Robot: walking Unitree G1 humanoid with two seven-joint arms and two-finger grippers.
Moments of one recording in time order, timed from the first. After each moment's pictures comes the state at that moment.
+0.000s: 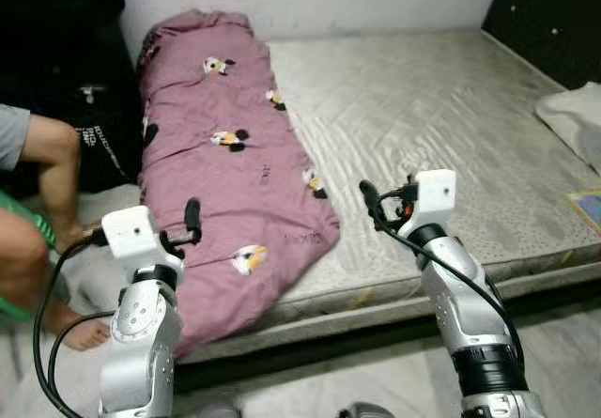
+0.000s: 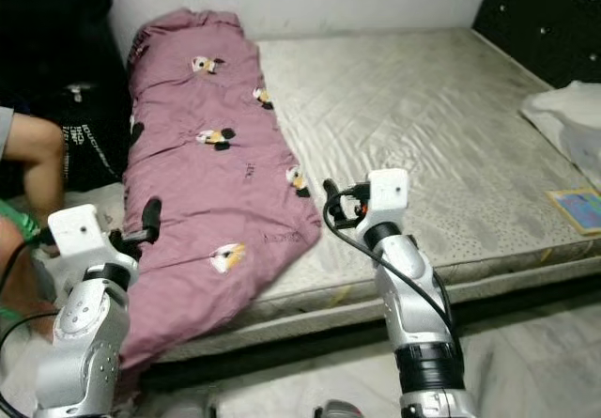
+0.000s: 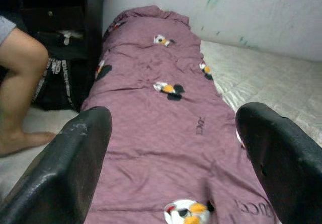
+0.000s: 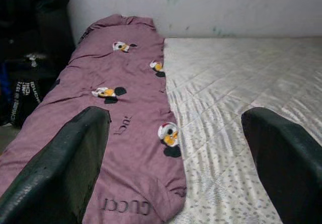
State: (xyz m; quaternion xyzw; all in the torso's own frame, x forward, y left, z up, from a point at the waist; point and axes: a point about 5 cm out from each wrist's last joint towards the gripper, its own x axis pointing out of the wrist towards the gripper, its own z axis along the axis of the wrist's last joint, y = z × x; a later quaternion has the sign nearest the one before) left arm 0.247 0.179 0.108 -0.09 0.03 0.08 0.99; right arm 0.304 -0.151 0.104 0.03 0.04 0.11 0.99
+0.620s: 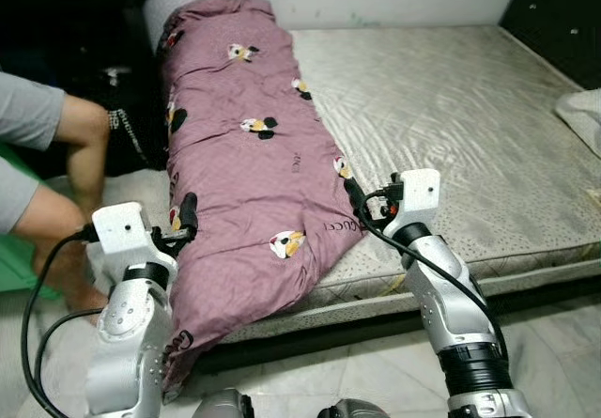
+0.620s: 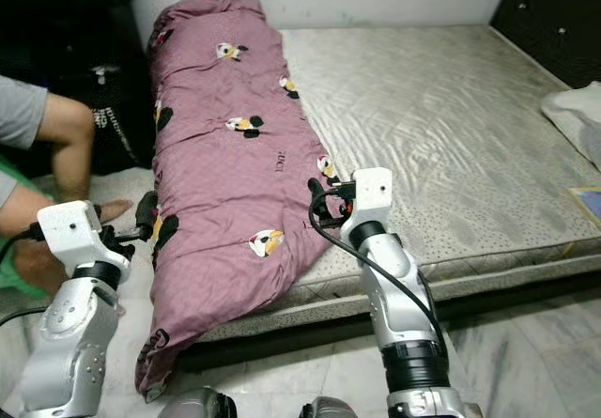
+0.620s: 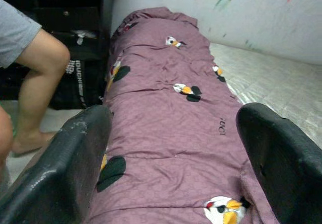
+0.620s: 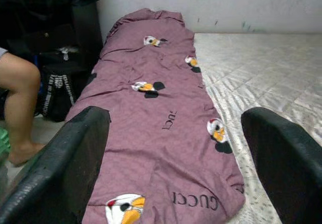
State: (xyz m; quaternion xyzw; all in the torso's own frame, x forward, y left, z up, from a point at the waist) left arm 0.244 0.179 0.110 -0.09 0.03 0.05 0.99; right arm 0.306 -0.140 0.107 0.03 0.03 0.12 0.99
